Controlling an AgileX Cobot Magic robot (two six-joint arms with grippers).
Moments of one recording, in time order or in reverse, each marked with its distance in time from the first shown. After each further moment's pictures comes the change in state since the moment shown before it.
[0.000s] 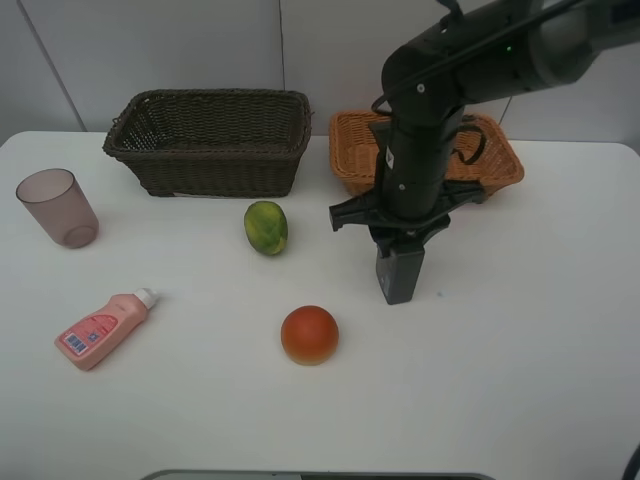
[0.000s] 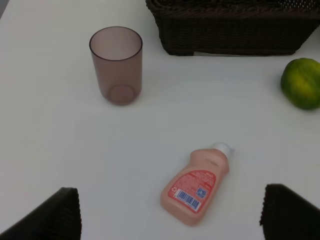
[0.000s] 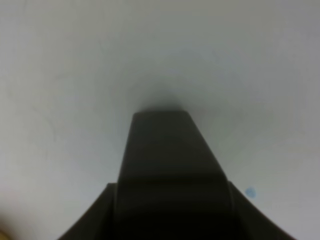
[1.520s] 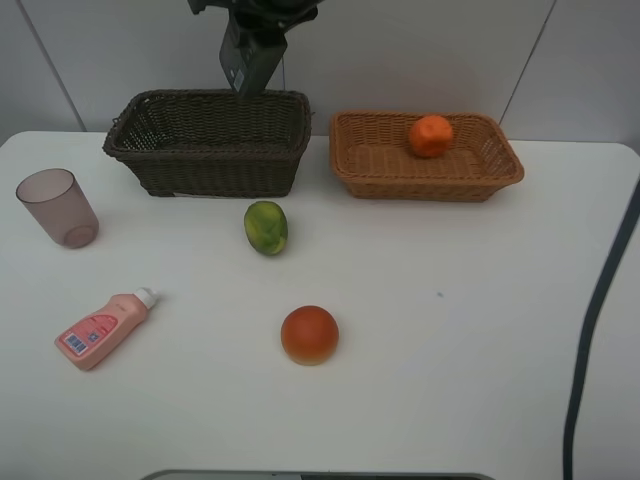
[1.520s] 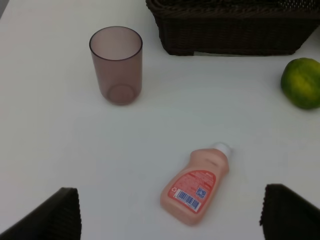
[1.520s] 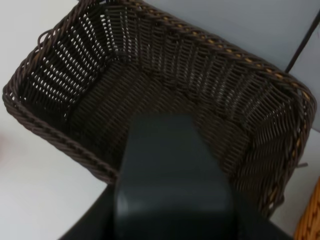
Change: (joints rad) left arm 0.000 0.000 0.000 0.000 0.000 0.000; right arm 0.064 0.217 -0.873 0.109 -0.041 -0.444
